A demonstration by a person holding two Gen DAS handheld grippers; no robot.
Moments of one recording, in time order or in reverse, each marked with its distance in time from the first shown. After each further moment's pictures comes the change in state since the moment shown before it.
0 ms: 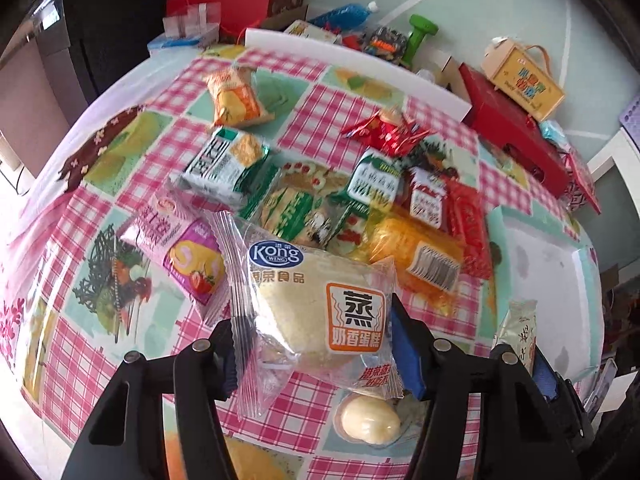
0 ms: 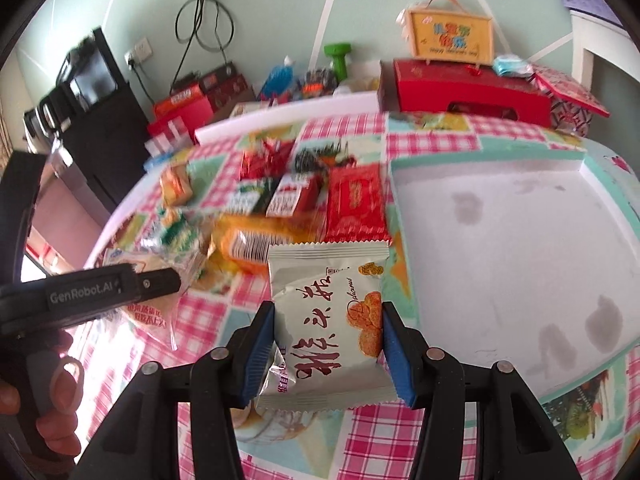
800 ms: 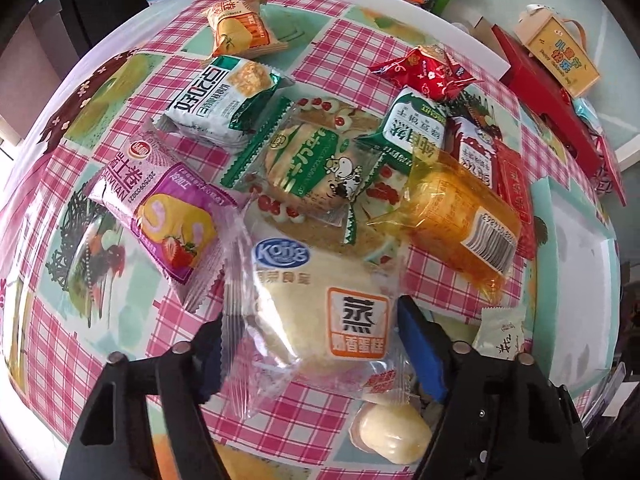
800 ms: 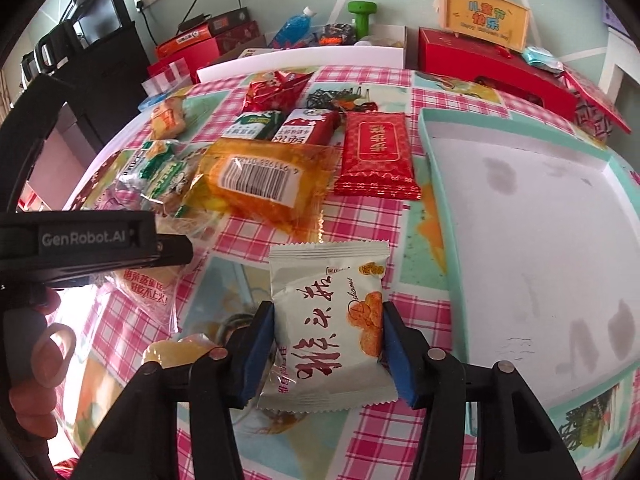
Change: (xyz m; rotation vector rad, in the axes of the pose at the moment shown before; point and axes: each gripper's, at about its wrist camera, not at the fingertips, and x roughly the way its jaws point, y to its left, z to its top) left arm 0.065 0.007 -0.005 -0.047 0.179 0.051; right arm 0.048 0.017 -0.023 -0.128 0.165 -0.040
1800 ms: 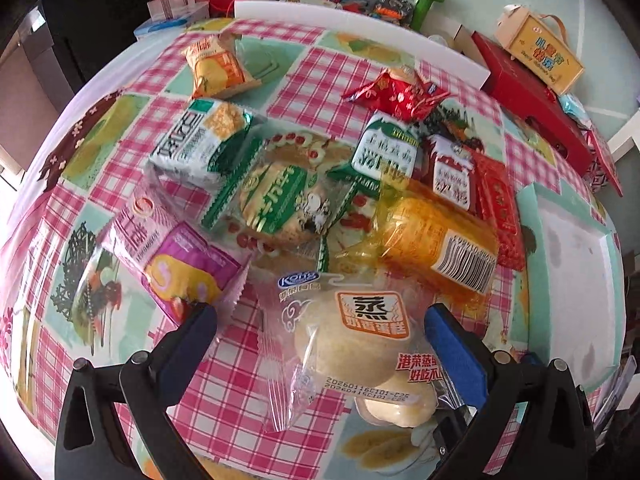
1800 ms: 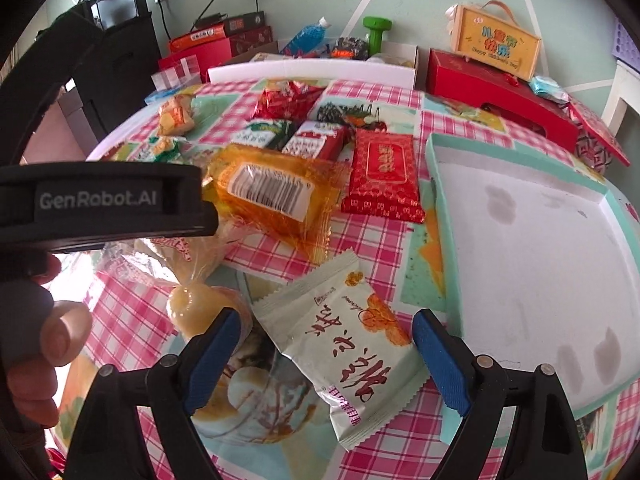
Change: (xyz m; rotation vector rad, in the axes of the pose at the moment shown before) left arm -0.008 -0.015 0.005 0.059 -0.084 0.018; right arm 0.001 0.013 0.001 -0.102 -0.031 -0.047
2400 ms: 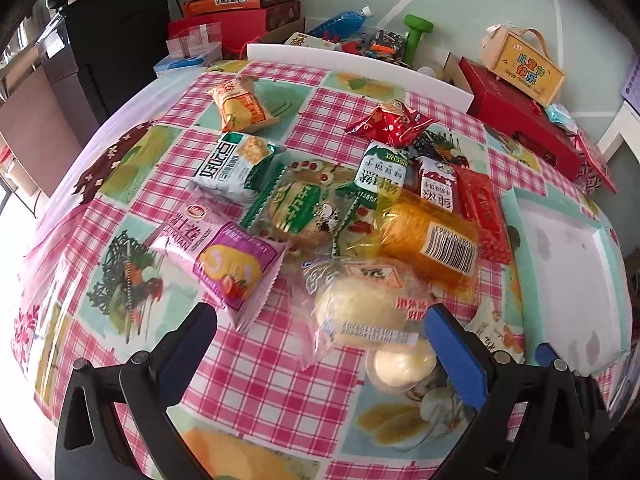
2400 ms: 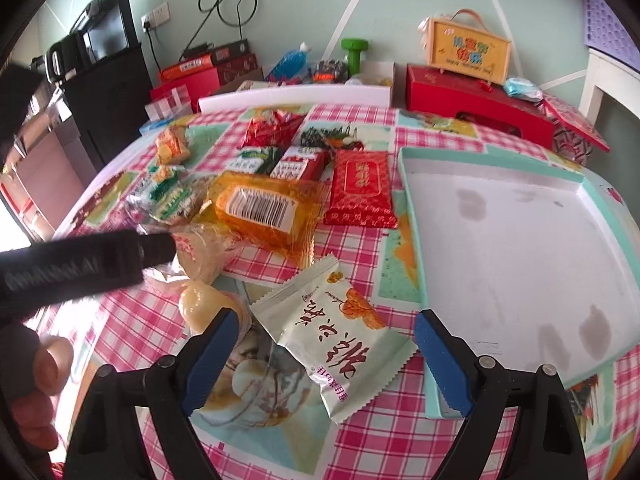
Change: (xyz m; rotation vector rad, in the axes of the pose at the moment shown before) left arm -0.043 0.005 -0.024 0.030 -0.158 0.025; right arm -0.023 -0.008 -0.008 0.072 -0.073 0.000
